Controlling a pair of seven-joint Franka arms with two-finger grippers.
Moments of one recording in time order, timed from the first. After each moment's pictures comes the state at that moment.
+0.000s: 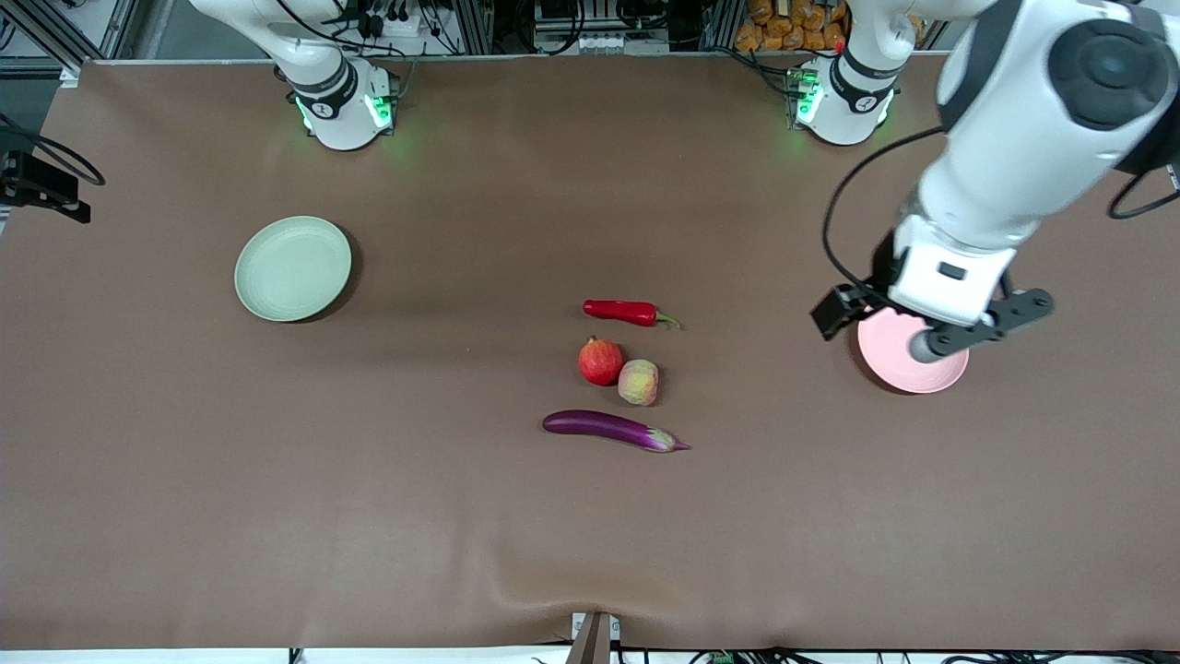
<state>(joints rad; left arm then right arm) -0.32 0.27 -0.09 -1.34 0.03 1.68 -0.77 -0.05 0.08 -0.04 -1.35 -0.04 1.32 -0.24</state>
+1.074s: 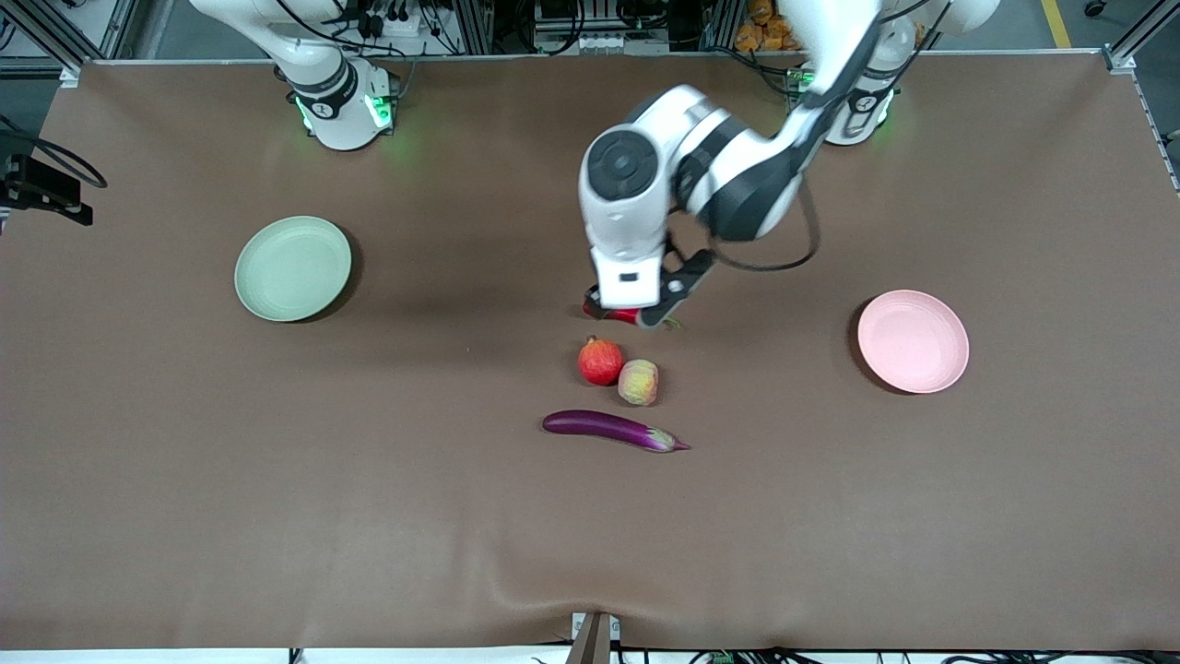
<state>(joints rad) -0.72 0.59 -0.09 -1.39 0.03 1.91 -1.67 -0.05 0.08 -0.04 -1.35 -0.04 1.32 -0.24</state>
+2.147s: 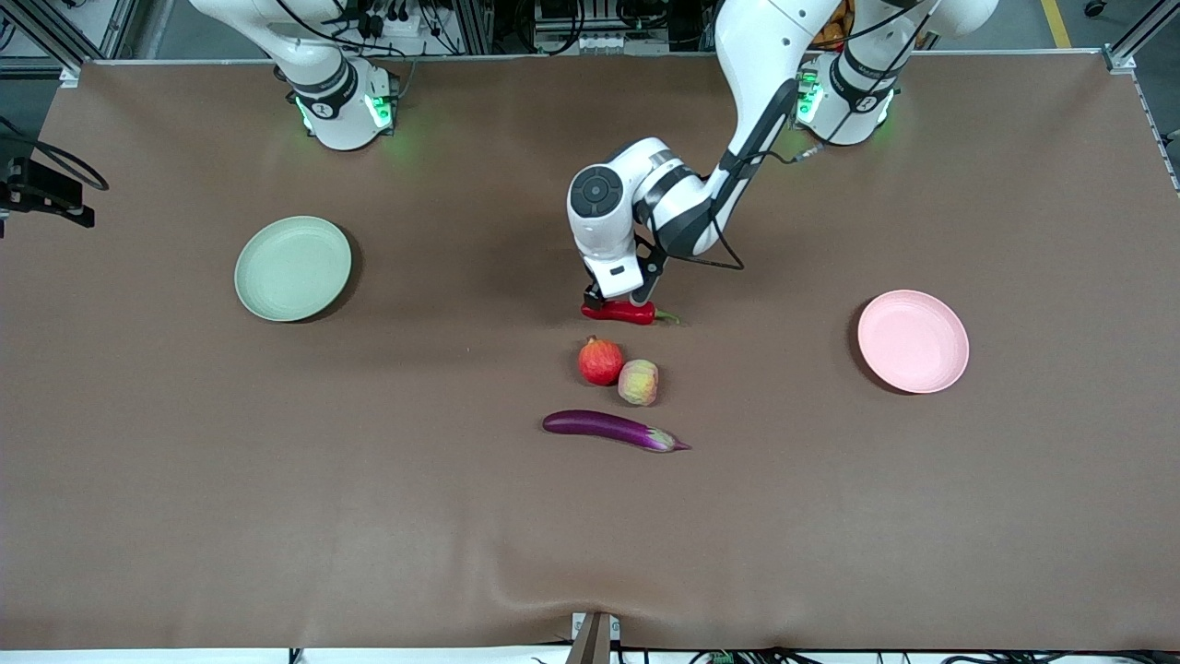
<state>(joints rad) -0.81 0.62 -0.09 -1.76 0.03 2.27 -2.01 -0.05 0.09 -0.04 -1.35 -0.04 1.32 -0.24</state>
